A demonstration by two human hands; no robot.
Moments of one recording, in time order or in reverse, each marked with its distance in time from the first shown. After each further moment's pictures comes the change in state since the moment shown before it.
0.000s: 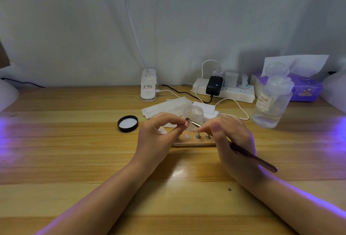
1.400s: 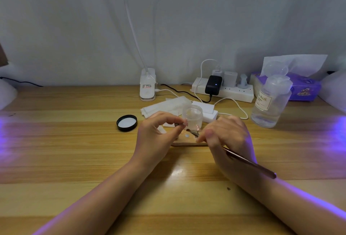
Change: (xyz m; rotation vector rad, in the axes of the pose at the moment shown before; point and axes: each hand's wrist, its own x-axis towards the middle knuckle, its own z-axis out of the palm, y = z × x) left_hand 0.001 0.003 -0.001 0.030 -0.003 -0.009; right_hand -0.001 0.000 -0.001 -0.181 0.018 -0.188
